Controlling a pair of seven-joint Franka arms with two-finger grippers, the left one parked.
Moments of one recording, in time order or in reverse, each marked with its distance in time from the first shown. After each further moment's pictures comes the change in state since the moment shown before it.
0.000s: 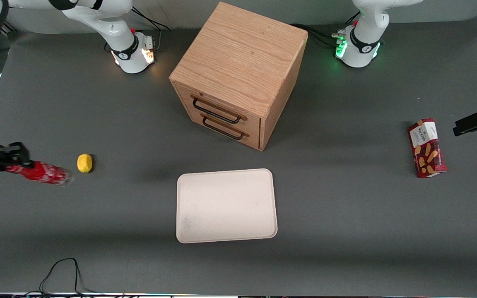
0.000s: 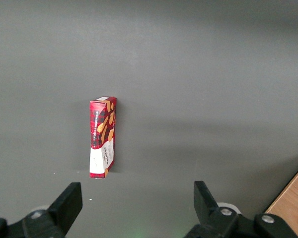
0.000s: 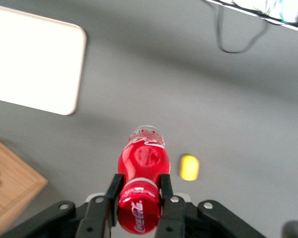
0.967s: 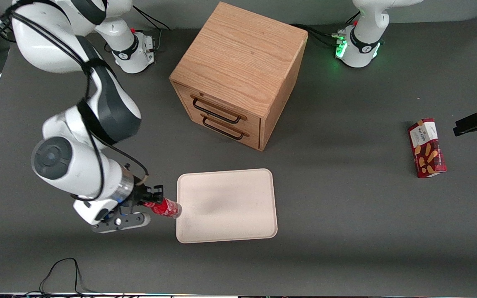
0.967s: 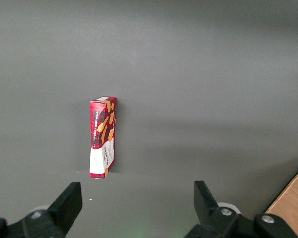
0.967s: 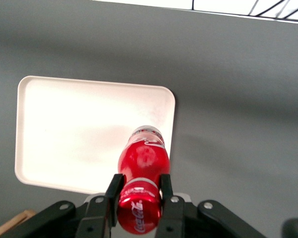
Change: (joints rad) arm 0.031 0.309 0.453 -0.023 -0.246 0.437 0.497
